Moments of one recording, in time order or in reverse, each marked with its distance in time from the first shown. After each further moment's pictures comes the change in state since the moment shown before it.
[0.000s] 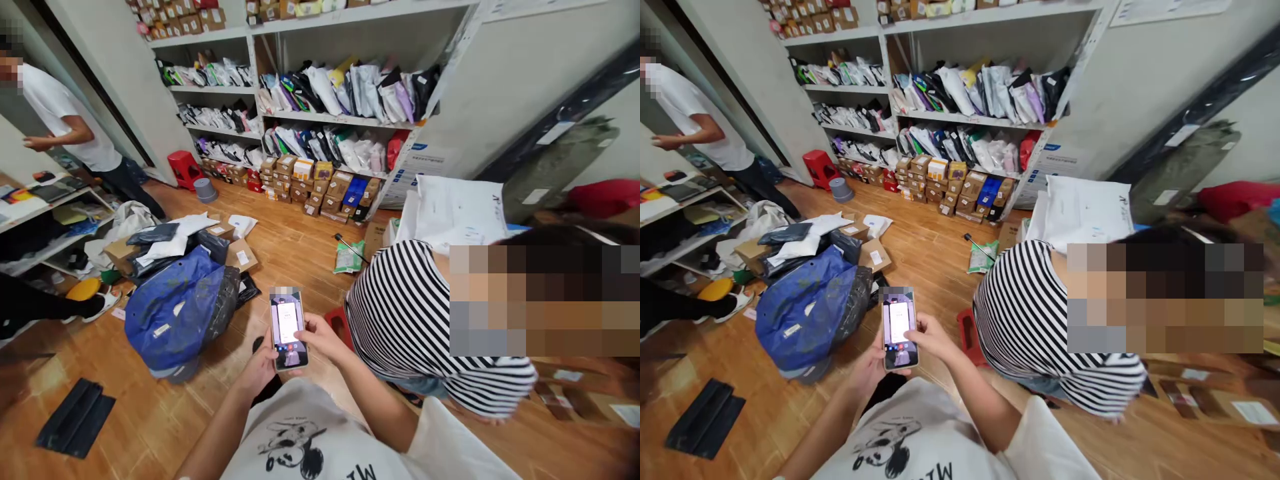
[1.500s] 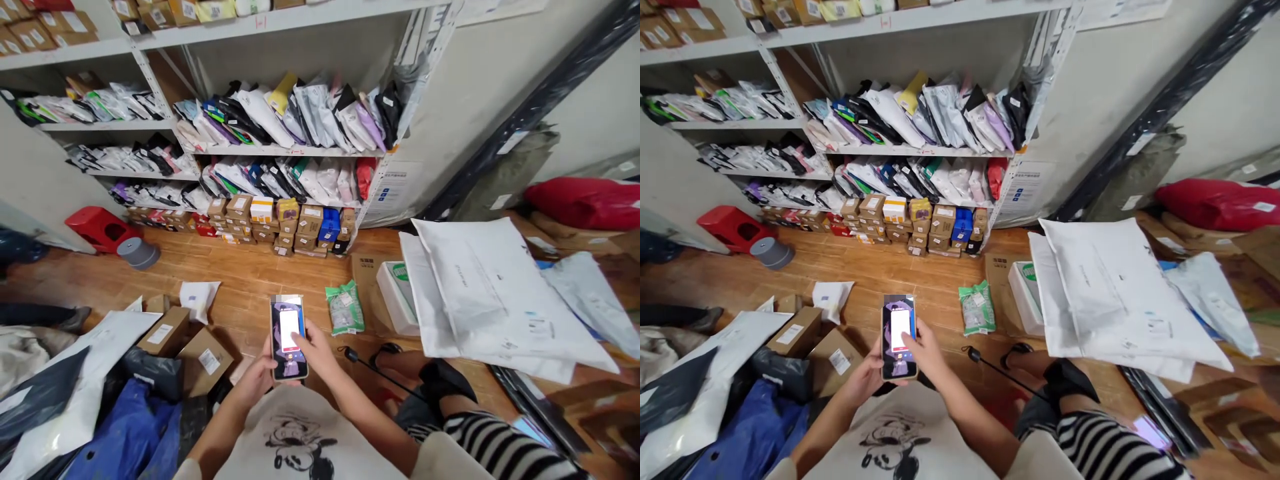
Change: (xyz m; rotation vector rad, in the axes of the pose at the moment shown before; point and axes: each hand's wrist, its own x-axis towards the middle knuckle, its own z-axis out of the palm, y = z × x) left_hand 0.523 0.278 -0.009 0.125 -0.222 -0.283; right_hand 0.452 -0.125 -0.227 0.051 0.542 -0.129
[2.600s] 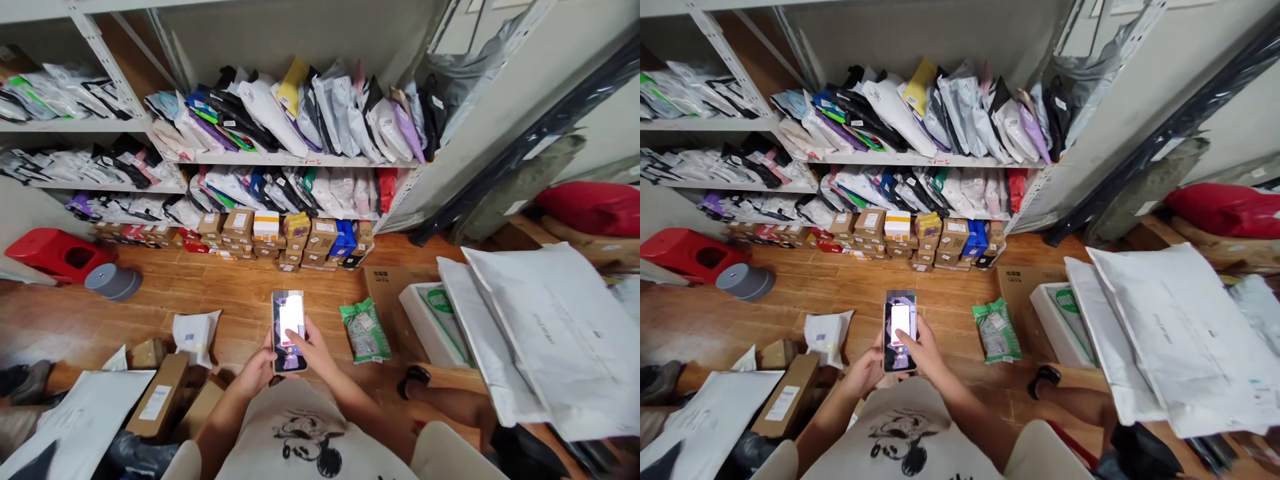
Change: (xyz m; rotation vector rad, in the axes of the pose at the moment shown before) left_hand 0.151 0.219 -0.146 -0.015 -0.071 -0.097; right_hand 0.261 -0.007 0.107 -0.015 0.130 0.026
